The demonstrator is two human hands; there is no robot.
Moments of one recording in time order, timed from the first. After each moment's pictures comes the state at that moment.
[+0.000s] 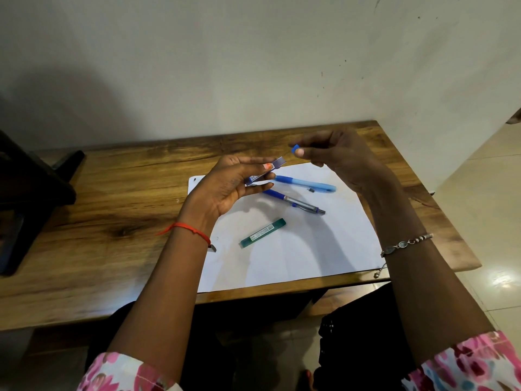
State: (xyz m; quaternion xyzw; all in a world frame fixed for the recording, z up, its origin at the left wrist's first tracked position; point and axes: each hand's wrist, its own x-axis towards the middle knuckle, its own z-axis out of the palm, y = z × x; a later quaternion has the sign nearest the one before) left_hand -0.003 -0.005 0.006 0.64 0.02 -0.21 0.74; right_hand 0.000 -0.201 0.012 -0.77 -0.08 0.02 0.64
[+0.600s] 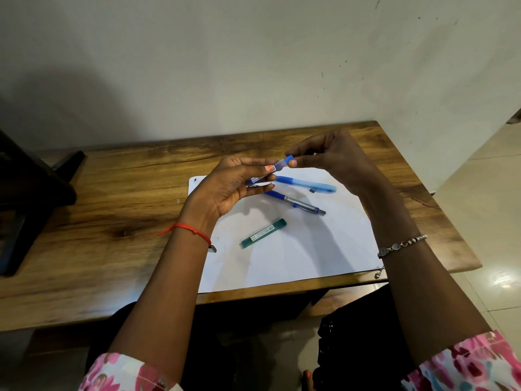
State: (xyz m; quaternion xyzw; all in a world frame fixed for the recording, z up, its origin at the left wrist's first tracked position) left_hand -0.004 -0.005 0.007 0.64 0.02 -0.21 0.74; right_hand -0.006 -0.191 0.020 -0.82 -0.07 0.01 0.57
